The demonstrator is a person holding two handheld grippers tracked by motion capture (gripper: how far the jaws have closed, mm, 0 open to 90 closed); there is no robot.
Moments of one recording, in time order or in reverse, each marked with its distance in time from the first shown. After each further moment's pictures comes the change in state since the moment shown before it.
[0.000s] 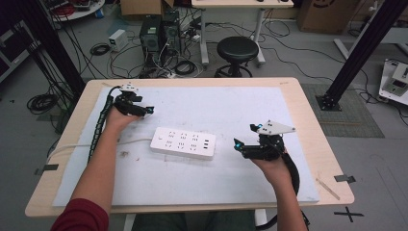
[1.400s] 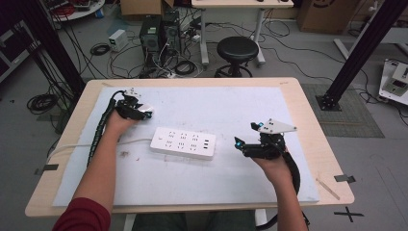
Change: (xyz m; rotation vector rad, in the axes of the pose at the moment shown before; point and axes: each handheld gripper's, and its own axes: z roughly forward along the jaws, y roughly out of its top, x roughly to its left) left arm -0.002 -0.011 0.010 0.126 0.037 0.062; right arm -0.001 0.004 -0.003 -0.015 -0.005 0.001
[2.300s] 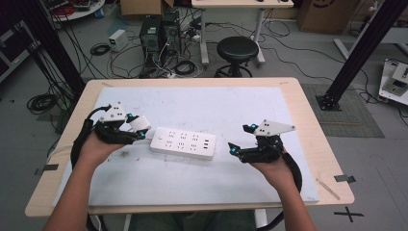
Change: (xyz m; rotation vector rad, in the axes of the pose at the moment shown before) left arm -0.124 -0.003 -0.149 -0.209 -0.074 0.183; right arm 0.021 0.020 -0.014 0.002 0.135 -0.067
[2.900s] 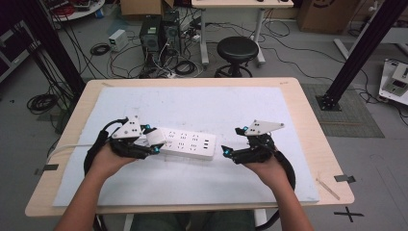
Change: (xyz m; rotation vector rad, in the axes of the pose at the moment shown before) left arm -0.048 0.006 0.021 -0.067 -0.148 0.129; right arm 0.006 0.002 0.019 0.065 0.060 0.020
